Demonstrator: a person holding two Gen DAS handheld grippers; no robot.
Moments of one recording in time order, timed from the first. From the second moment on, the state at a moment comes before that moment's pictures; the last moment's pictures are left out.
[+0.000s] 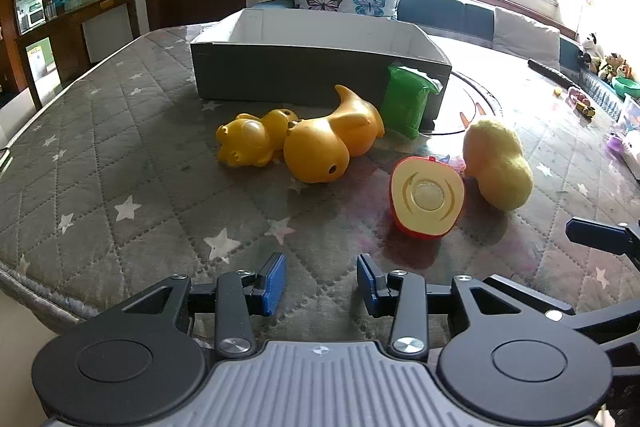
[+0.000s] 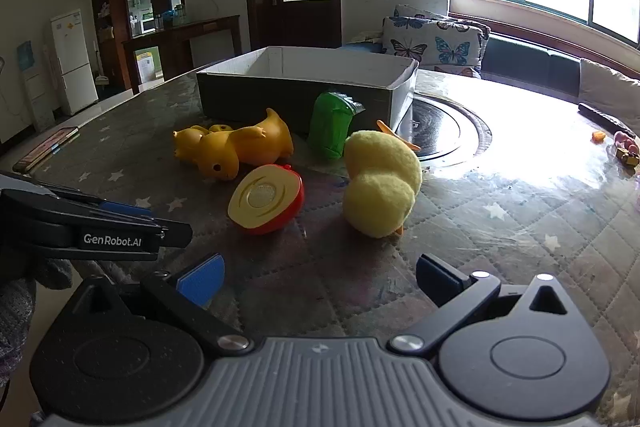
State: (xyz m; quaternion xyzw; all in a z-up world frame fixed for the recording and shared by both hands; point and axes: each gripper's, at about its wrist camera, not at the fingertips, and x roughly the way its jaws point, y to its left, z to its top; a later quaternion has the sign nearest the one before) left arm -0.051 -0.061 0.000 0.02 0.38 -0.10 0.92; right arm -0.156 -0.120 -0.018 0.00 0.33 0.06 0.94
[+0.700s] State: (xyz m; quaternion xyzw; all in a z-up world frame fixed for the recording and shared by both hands) left arm -0.037 -0.063 0.001 0.02 0.39 -0.10 0.91; right arm -0.141 -0.114 -0.025 0.00 0.32 0.08 0.94
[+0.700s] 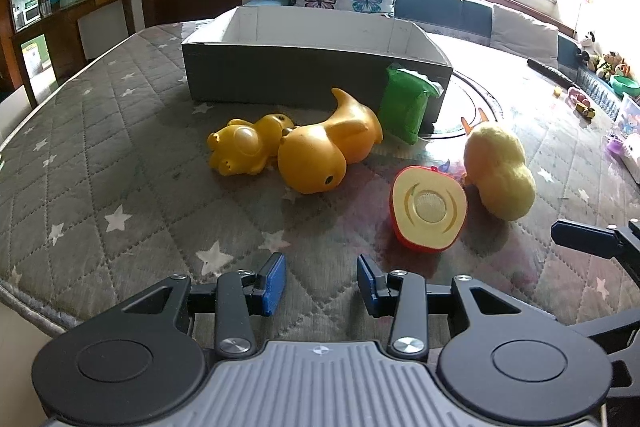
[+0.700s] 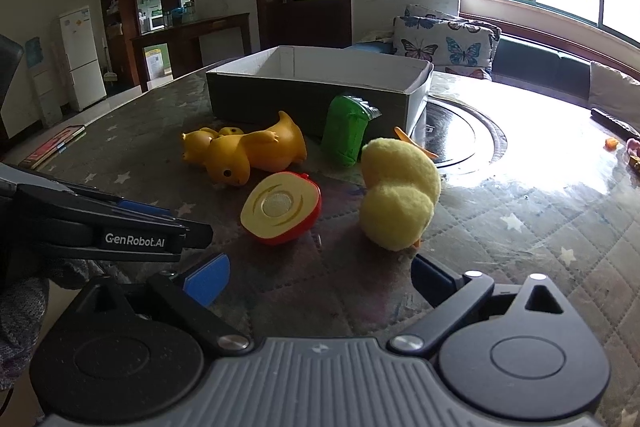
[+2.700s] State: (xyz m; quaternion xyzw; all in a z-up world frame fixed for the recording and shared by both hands) left arm 0.001 -0.061 0.026 -0.01 0.40 -0.21 0.89; right arm -0.085 -0.087 -0.037 -0.01 0.35 0.15 0.93
